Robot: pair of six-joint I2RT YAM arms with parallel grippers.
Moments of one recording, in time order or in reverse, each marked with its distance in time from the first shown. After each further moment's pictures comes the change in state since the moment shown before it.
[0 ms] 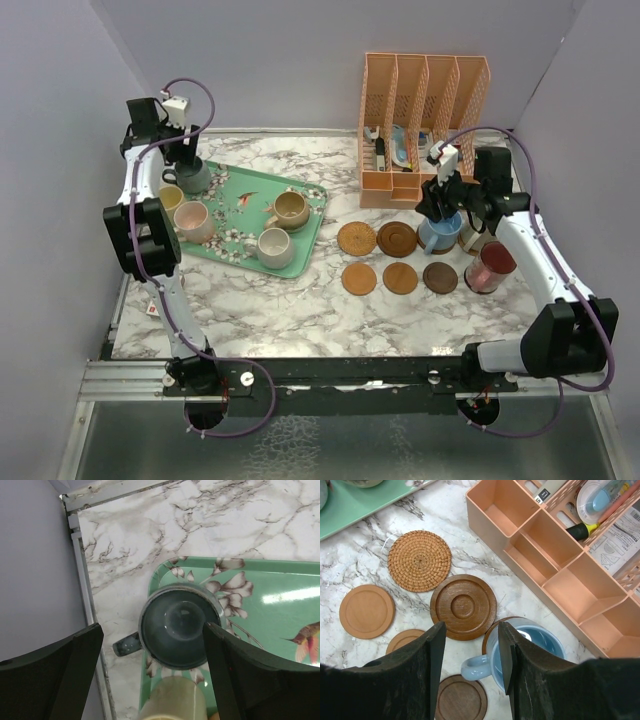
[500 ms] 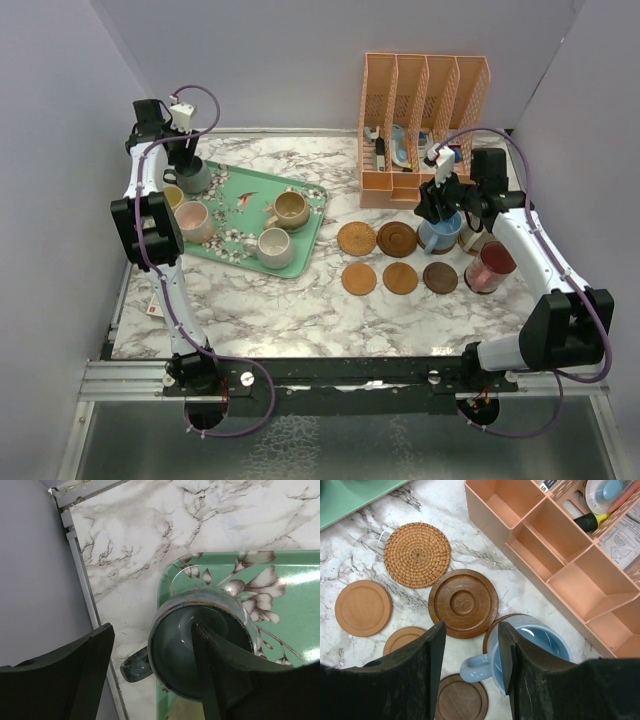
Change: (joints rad) left arm 0.000 0.183 0.188 -0.072 -0.028 0.109; right arm 0.000 0.041 -0.003 0.000 0.003 -0.004
